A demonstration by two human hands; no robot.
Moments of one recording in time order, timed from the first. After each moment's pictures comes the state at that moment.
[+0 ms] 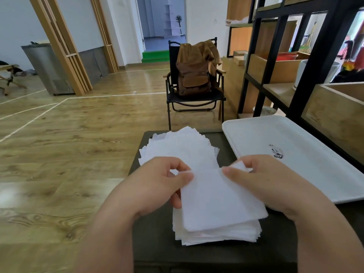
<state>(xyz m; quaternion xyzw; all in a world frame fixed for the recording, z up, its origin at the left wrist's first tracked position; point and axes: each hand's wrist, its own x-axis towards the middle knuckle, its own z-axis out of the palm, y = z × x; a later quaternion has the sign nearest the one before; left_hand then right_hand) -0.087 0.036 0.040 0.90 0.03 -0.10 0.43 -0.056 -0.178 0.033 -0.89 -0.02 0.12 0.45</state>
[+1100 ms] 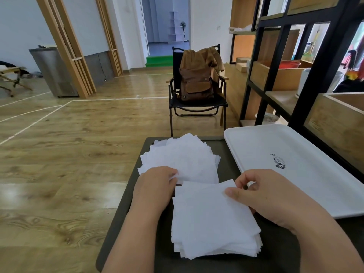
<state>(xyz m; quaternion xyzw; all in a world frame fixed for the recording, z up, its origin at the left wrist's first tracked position) -0.032 0.048 -0.038 0.97 0.07 0.09 0.20 -0.043 -0.189 0.014 -0.92 -0.02 0.10 0.39</state>
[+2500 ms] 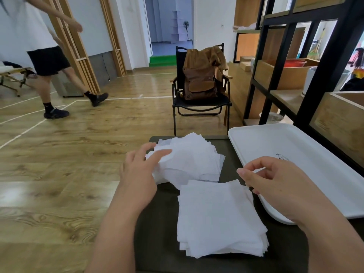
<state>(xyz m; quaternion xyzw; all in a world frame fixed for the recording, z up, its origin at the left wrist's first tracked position) -0.045 0.084 -0.025 0.95 0.03 0.23 0.20 -0.038 -0.189 0.016 -0.90 -0.02 0.00 0.44</state>
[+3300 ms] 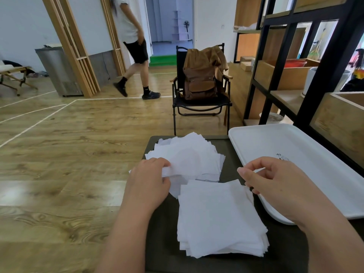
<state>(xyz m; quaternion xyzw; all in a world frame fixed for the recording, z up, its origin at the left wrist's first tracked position) -0.037 0.072 -0.030 0.97 0.07 0.15 0.17 -0.037 -0.190 0.014 -0.90 -0.02 0.00 0.44</state>
